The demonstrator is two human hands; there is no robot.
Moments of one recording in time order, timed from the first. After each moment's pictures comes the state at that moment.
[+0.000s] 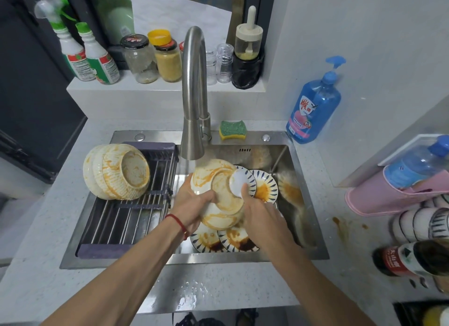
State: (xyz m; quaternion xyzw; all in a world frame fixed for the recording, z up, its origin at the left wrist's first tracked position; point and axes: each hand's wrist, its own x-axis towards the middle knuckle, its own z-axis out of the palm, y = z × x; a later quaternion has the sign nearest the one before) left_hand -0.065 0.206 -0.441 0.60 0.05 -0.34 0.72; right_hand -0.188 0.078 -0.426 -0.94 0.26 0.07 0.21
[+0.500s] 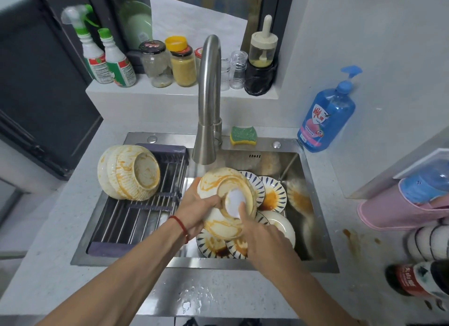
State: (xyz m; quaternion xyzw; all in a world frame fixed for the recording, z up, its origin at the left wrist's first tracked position) left_hand -0.056 0.216 -0.446 0.60 0.04 -0.36 0.71; right_hand -0.213 0.100 -0.424 -0.95 0.19 0.08 0.23
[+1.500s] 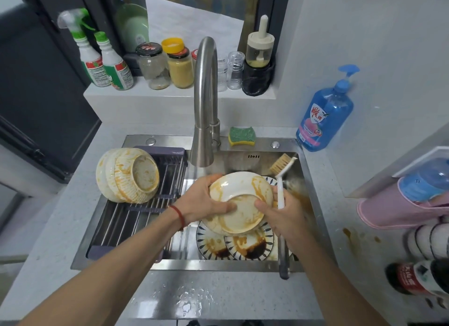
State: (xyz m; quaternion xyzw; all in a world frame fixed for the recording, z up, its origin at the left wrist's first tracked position) left_hand -0.035 0.218 -0.416 0.74 -0.24 -0.38 0.51; right_hand -0.183 0.035 -0.440 -0.67 0.37 -0.08 0.64
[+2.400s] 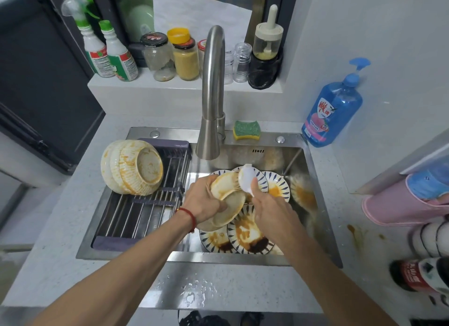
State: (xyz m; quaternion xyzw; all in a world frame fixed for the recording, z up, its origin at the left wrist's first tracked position) left_hand -0.043 0.218 -0.443 0.84 -0.14 -0.27 0.44; right_hand -0.172 0.072 -0.407 -0.94 0.22 0.08 0.25
